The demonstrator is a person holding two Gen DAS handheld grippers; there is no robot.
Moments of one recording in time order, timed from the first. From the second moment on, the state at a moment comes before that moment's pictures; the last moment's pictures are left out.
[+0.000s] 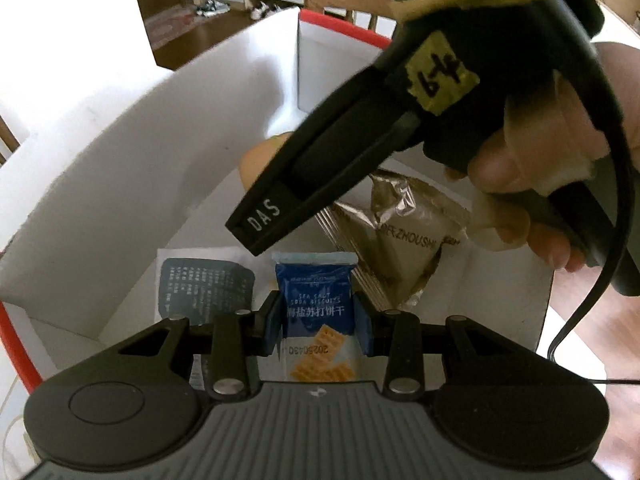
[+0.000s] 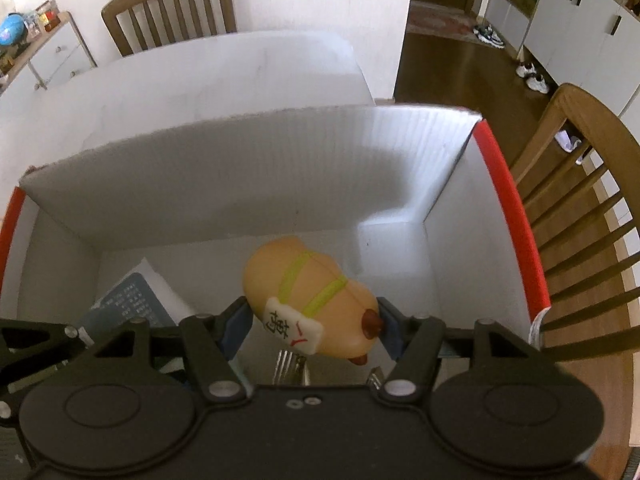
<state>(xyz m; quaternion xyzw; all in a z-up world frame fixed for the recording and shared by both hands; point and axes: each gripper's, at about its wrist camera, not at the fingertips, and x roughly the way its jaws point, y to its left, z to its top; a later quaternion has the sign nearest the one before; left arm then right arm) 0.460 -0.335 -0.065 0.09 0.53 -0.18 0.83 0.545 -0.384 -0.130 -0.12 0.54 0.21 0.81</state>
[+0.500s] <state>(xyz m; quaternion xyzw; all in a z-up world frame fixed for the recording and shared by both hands) 0.466 -0.338 -0.064 0.09 0.56 -0.20 0.80 0.552 -0.381 -0.135 -0.11 0.56 0.21 0.80</state>
